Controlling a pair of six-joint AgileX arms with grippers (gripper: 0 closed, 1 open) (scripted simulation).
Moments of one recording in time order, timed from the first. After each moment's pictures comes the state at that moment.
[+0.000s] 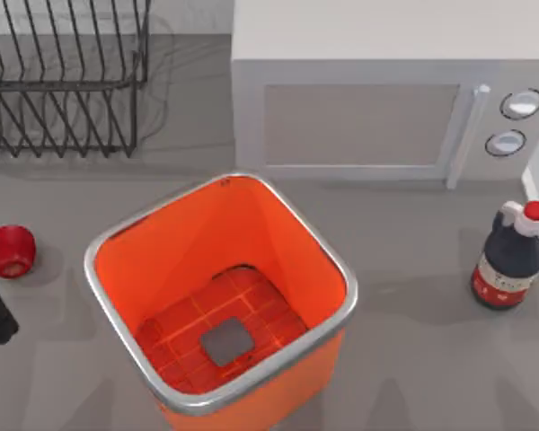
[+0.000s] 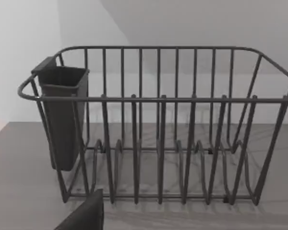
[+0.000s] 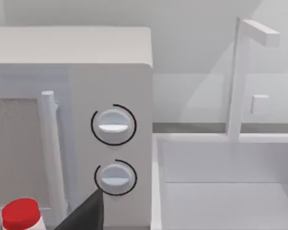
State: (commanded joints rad) left arm 0.00 0.00 0.00 0.00 0.00 0.00; right arm 0.00 0.00 0.00 0.00 0.00 0.00
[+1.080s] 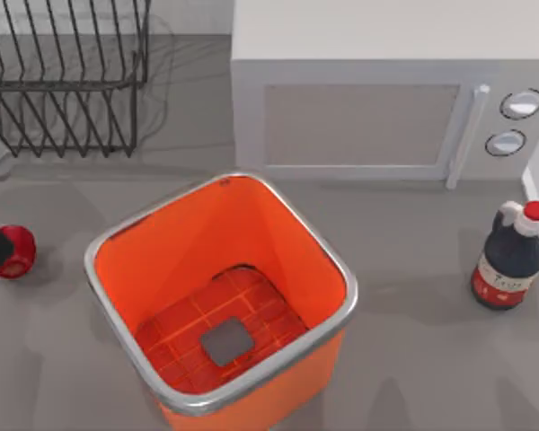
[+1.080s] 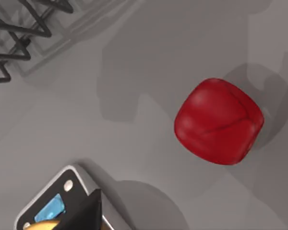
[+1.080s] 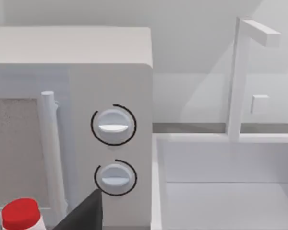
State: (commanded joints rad) left arm 0.04 1.22 0.88 -0.67 0.05 0.83; right arm 0.00 0.00 0.00 0.00 0.00 0.00
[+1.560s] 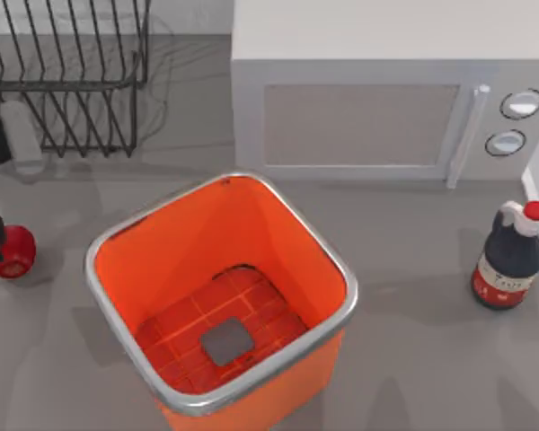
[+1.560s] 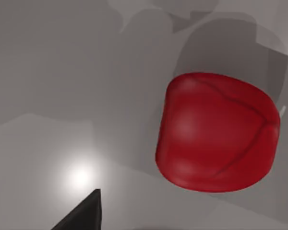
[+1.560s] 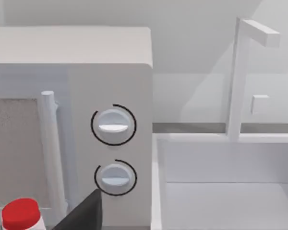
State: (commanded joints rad) left arm 0.07 1.82 1.32 -1.00 0.08 1.24; right arm 0.00 0.00 0.00 0.00 0.00 0.00
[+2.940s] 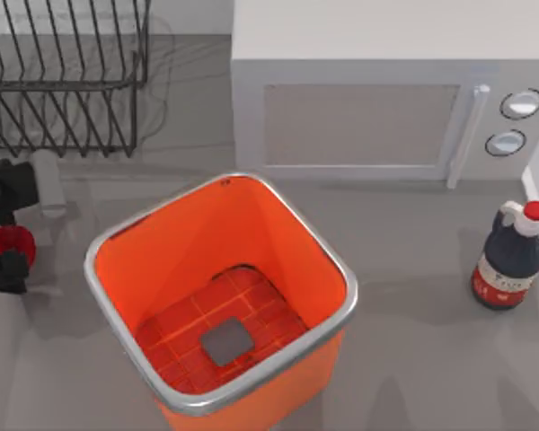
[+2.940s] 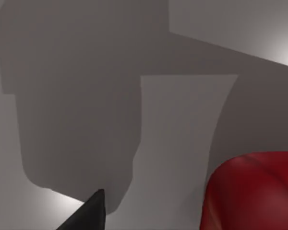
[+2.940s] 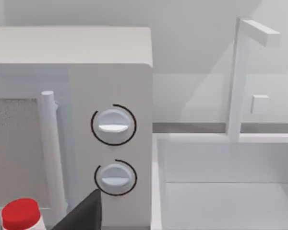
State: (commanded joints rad) left arm 0.06 2.04 1.27 -0.80 0.08 1.31; right arm 0.00 0.00 0.00 0.00 0.00 0.00
